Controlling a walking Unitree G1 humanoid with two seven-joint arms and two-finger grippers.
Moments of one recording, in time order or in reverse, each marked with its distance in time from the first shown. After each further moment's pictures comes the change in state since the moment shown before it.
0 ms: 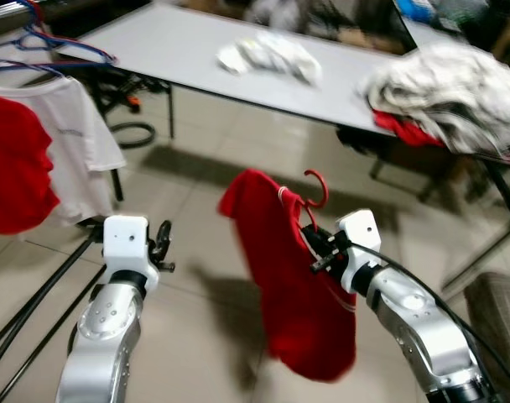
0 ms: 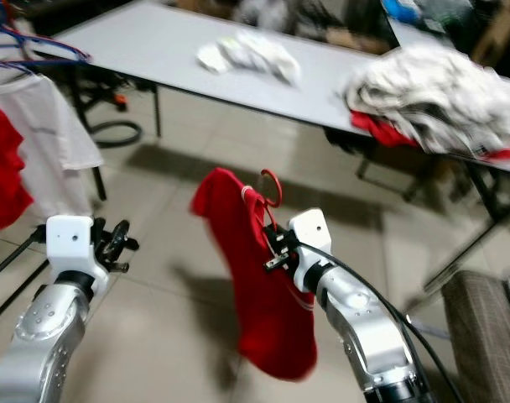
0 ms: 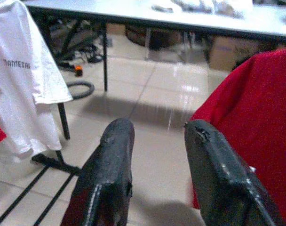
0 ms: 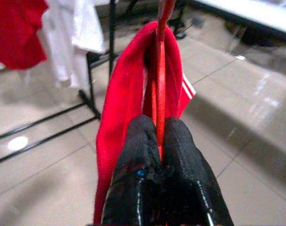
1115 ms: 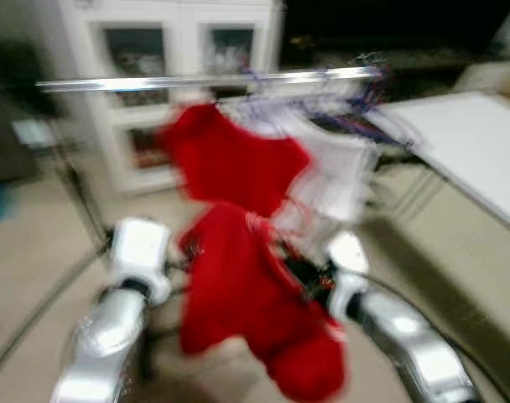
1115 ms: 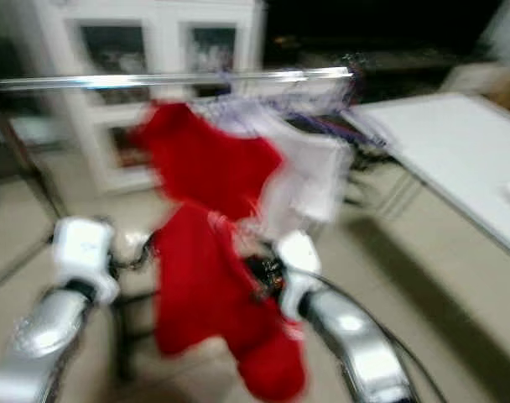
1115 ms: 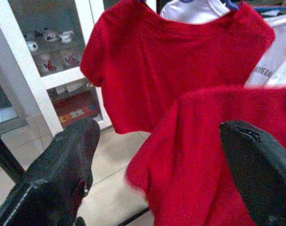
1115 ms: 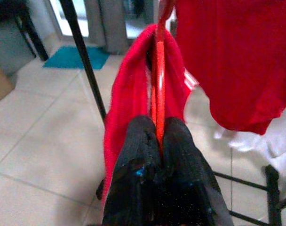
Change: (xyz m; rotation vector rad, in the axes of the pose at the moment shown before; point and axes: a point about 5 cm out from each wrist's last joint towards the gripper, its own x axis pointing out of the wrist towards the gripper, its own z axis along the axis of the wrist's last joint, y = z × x) left arm -0.013 -0.007 0.006 0.138 -0.007 -0.131; right arm -0.008 0.024 -0.026 0.091 0.031 0.188
